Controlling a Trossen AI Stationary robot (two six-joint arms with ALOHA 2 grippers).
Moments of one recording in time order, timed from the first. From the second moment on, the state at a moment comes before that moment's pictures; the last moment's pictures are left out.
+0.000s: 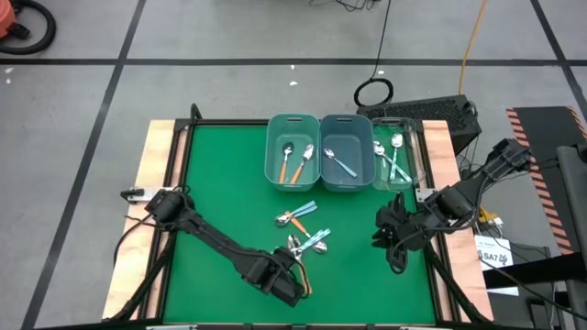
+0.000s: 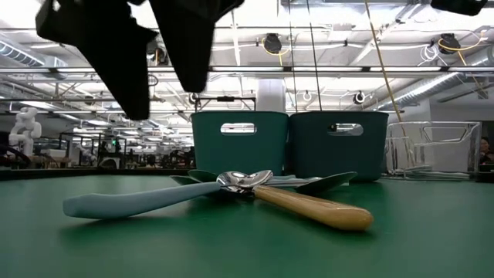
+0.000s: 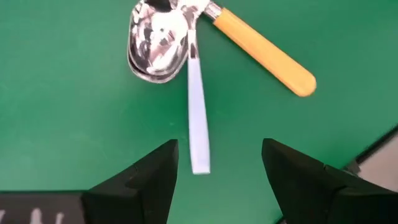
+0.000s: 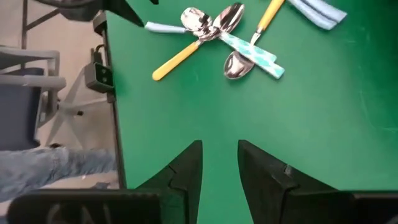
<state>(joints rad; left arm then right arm) -0.54 2.16 1.83 -1.00 -0.08 -1.46 0.62 1.08 1.05 -0.92 0.19 0.91</state>
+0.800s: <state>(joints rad) -0.51 2.30 1.83 -0.95 -0.06 -1.47 0.63 1.08 1.05 -0.93 0.21 0.85</state>
